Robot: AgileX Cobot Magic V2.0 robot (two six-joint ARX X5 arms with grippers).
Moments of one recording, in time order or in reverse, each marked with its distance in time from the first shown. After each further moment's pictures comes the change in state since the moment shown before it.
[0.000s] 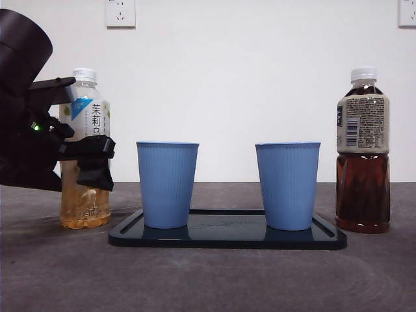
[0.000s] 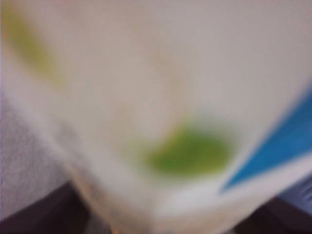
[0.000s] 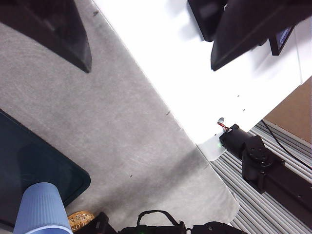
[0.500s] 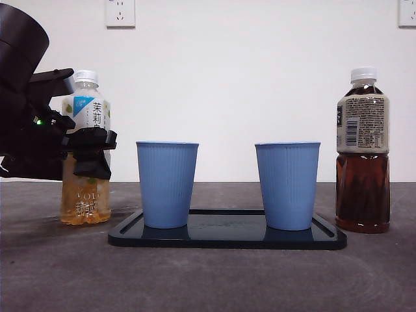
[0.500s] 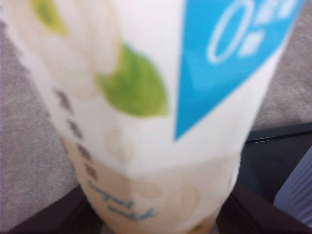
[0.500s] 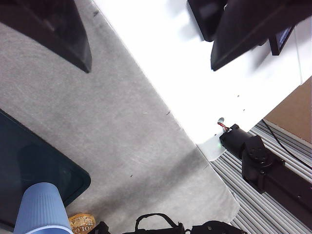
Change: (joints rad) left arm 0.004 0.002 -0.007 0.095 -0.002 0.001; right arm 0.000 0.000 0.000 0.000 0.000 0.000
